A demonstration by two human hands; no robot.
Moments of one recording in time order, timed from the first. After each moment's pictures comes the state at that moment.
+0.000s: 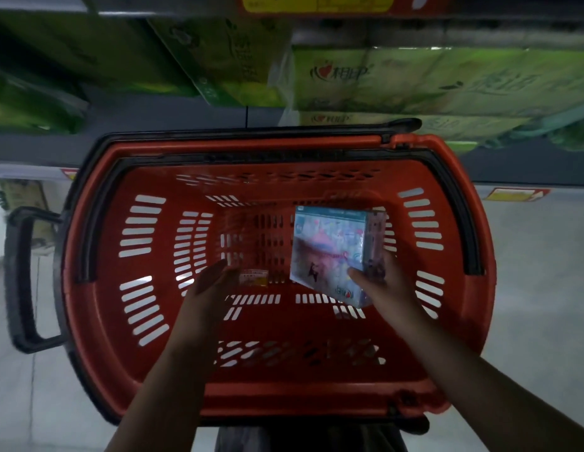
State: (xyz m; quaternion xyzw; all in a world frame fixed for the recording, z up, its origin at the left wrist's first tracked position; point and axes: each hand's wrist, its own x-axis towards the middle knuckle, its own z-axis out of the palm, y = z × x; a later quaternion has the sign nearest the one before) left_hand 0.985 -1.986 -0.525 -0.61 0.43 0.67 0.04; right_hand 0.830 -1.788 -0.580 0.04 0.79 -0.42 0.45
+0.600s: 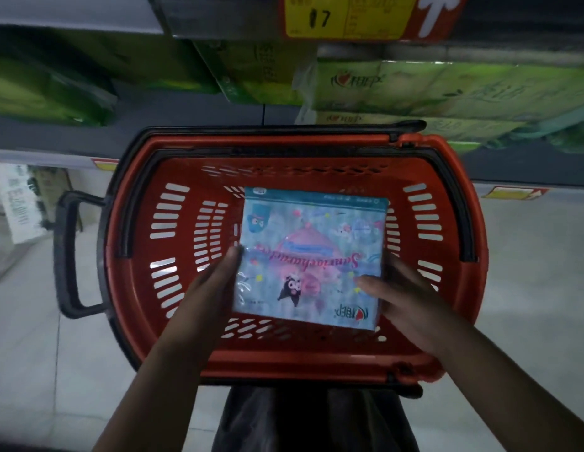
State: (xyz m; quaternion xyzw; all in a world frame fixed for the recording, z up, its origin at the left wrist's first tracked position) left_hand 0.982 -1.989 -0.450 -0.54 0.40 0.74 0.09; right_hand 0.831 -1.793 -0.481 0.10 0.51 -0.58 0.63
